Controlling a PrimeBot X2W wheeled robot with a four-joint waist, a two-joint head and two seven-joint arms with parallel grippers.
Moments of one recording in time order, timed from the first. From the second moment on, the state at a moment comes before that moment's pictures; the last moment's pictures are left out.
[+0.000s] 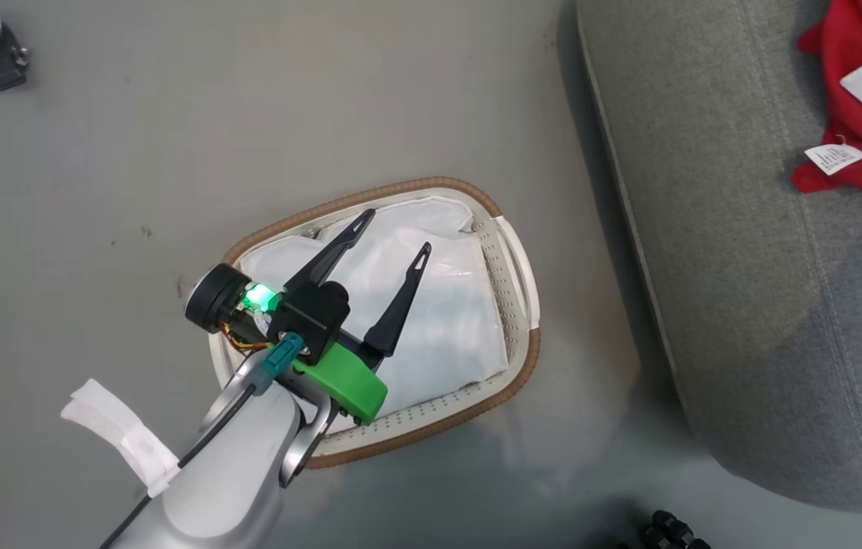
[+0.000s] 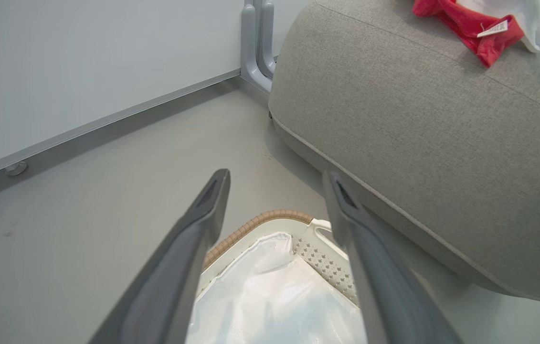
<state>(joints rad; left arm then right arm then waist) -0.53 0.19 -0.65 0.37 -0.26 -0.12 -0.26 -1.05 -0.31 -0.51 0.93 -0.24 0.13 -0.26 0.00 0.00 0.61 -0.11</state>
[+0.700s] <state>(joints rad) -0.42 0.16 -0.46 0.32 -0.37 -0.10 -0.26 -0.88 -0.23 -0.27 0.83 -0.17 0.13 -0.26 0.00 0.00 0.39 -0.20</state>
